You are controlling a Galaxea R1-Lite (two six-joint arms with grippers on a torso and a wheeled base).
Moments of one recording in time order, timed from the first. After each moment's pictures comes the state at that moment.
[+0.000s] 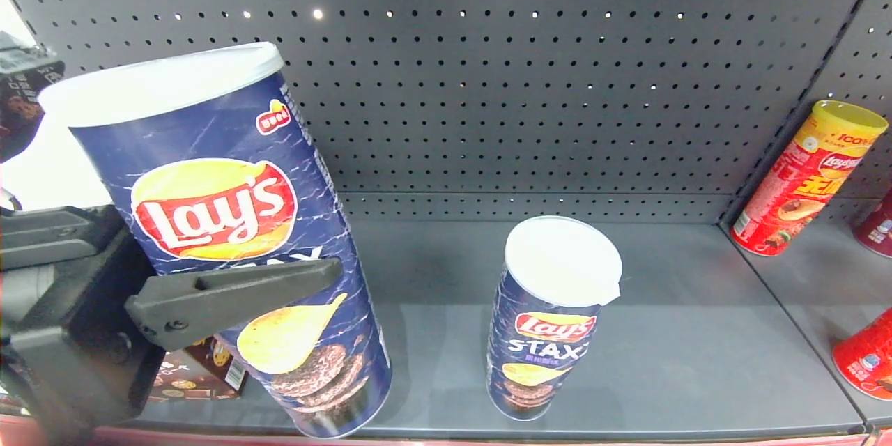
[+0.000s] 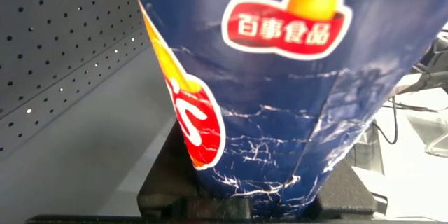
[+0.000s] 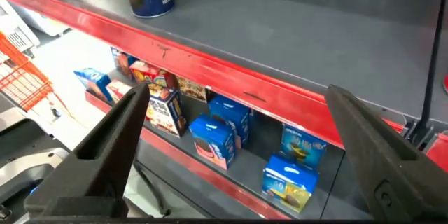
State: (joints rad) left arm -0.43 1.19 -0.71 -0.48 -0.79 -0.03; right arm 0.59 0.00 0.00 0.00 0.00 0.00
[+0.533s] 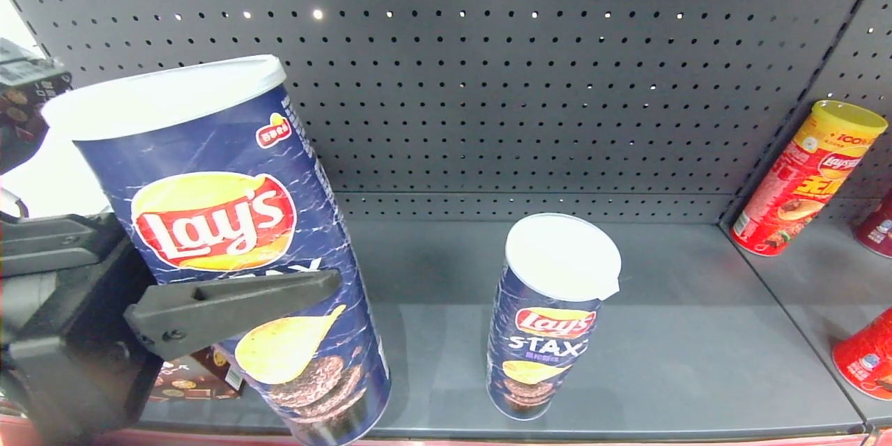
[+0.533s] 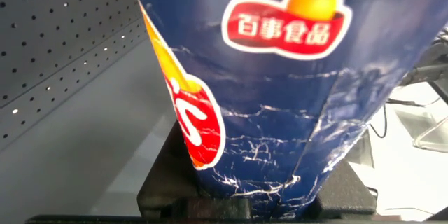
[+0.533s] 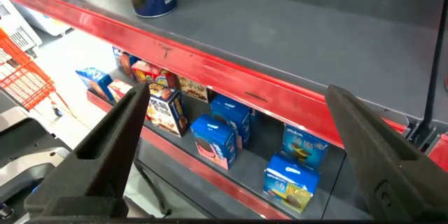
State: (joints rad) left arm -0.42 1.20 -0.70 -0.48 -0.83 -0.03; right arm 0.59 0.00 0.00 0.00 0.00 0.00
